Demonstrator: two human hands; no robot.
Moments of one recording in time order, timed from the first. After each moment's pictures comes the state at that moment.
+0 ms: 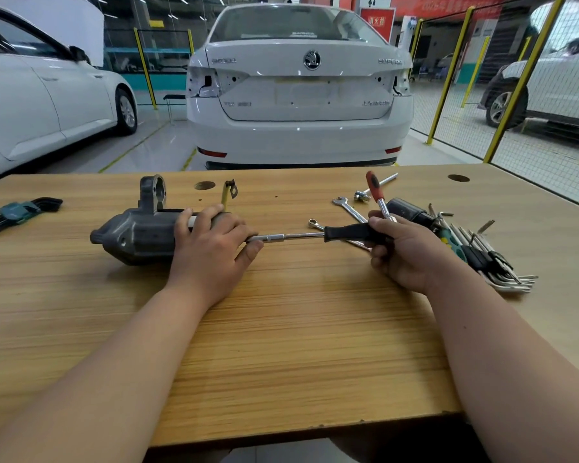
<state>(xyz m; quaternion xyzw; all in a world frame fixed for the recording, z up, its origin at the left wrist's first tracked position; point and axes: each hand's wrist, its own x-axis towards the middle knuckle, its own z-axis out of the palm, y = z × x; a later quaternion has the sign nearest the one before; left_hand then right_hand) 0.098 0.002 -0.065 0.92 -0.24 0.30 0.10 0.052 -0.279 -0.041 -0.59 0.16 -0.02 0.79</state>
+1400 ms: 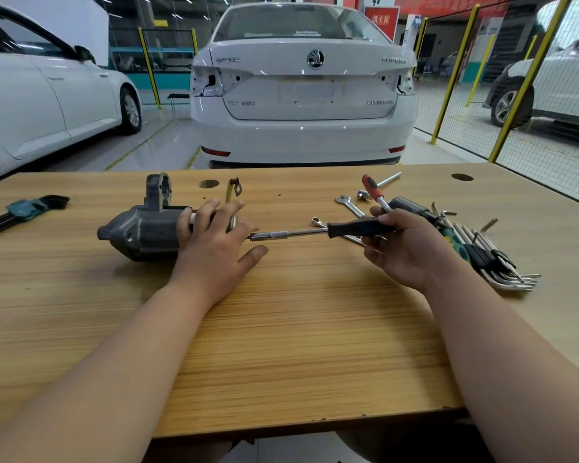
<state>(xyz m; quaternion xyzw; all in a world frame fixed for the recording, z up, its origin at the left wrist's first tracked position) 0.098 0.005 -0.068 0.93 -0.22 0.29 0.09 0.049 -0.275 -0.042 -0.52 0.14 -0.02 0.84</state>
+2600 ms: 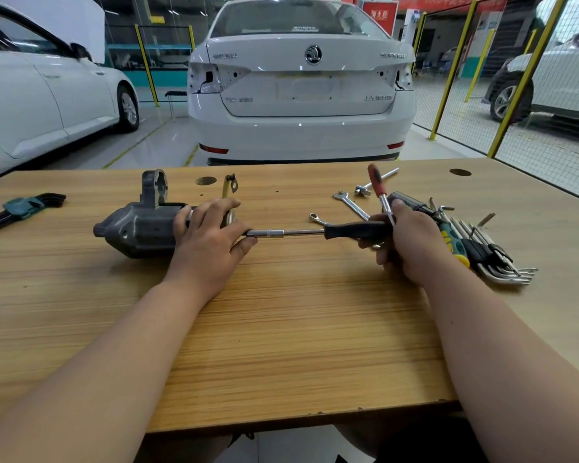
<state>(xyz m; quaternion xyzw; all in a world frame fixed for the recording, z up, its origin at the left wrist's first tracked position) 0.097 0.009 -0.068 0.91 -0.25 0.31 0.13 0.052 -0.274 -0.039 -0.70 0.24 -0.06 0.67</state>
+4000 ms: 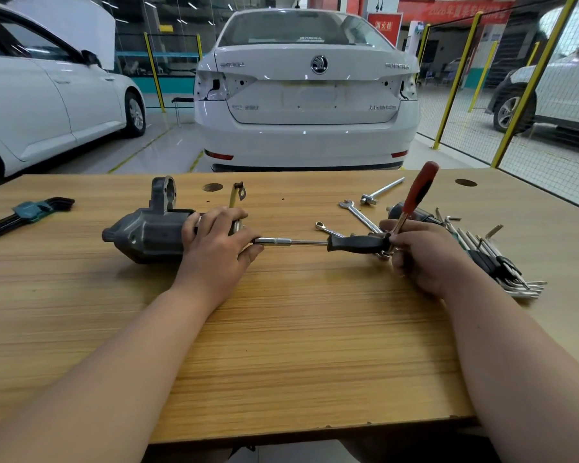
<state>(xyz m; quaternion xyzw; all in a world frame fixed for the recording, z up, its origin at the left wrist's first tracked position) 0.101 0.008 -0.070 0.91 -0.25 0.32 0.14 0.046 -0.287 -0.038 -0.67 0.17 -0.06 0.72</state>
